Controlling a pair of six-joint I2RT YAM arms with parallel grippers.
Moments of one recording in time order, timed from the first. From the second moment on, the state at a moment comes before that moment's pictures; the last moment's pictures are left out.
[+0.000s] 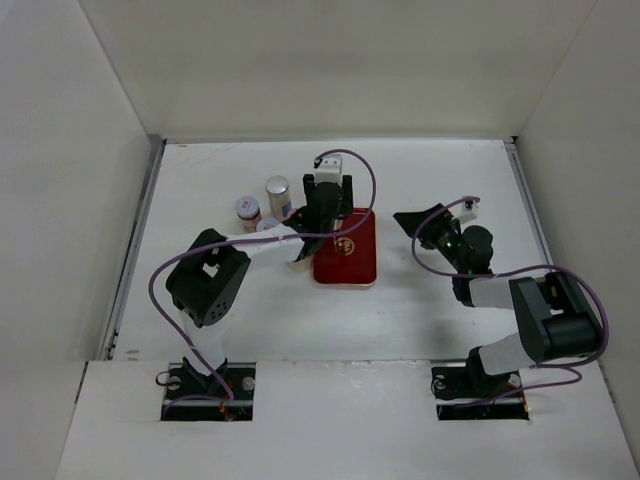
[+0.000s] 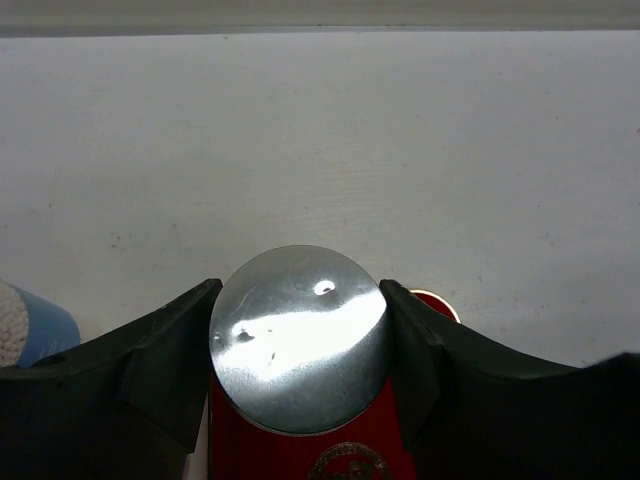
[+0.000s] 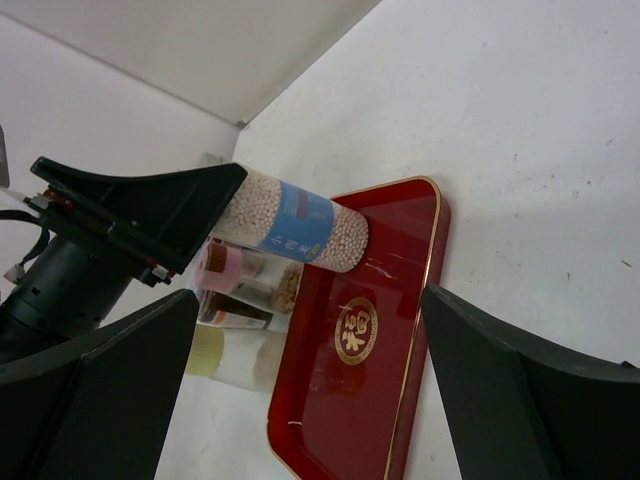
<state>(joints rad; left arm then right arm) -0.73 1.84 1.13 0.43 -0.52 -0.30 0.16 1.46 0.36 1.06 -0.35 0.94</state>
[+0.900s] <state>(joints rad) -0.49 1.42 1.10 0.11 -0.51 -0.39 0.17 1.47 0.37 1.06 -0.35 0.94</state>
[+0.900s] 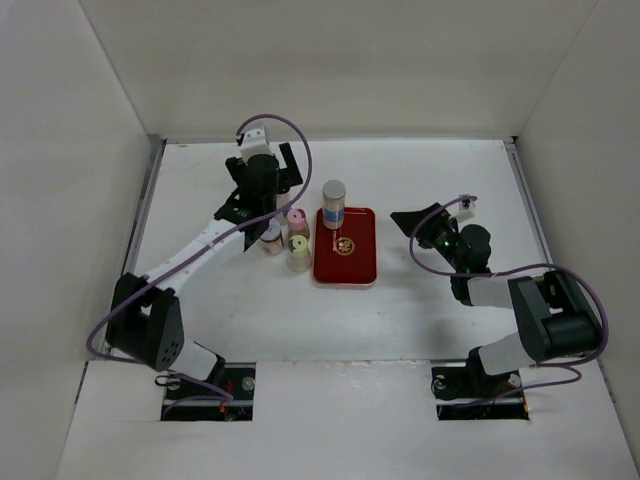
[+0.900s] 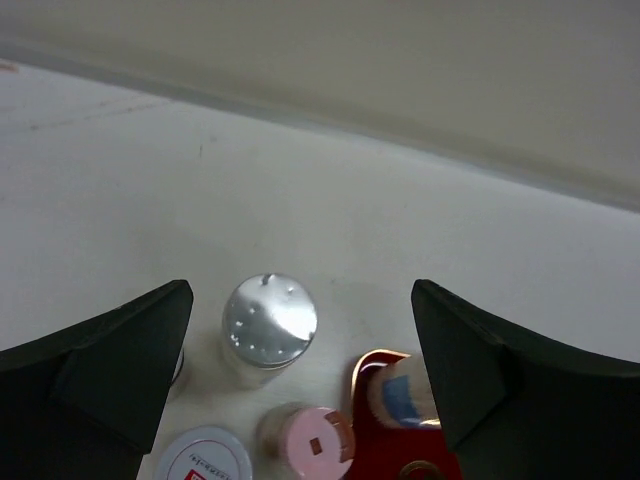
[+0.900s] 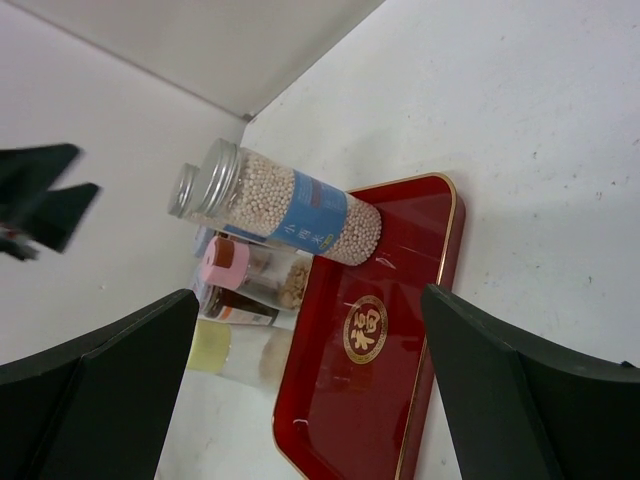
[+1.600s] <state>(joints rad) -0.46 1.69 1.19 0.00 -0.48 -0.41 0.18 1.48 0.37 1.06 -0.36 0.94</state>
